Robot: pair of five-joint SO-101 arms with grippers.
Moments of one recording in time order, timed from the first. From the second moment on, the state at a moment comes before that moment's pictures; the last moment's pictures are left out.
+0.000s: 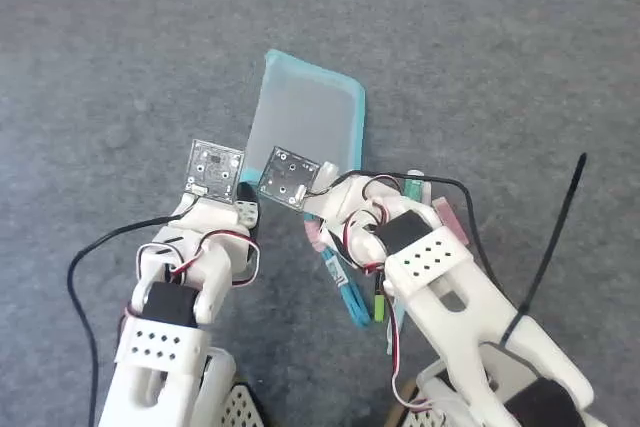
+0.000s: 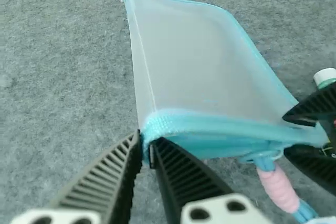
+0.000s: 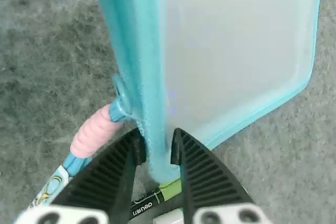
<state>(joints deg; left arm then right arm) 3.3 -68.6 77.8 42.5 -0.2 -35.8 -27.7 49.6 39.5 36.3</state>
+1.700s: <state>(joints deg) 3.7 -68.7 68.7 52.6 2.8 -33.2 -28.4 49.5 37.0 32.7</state>
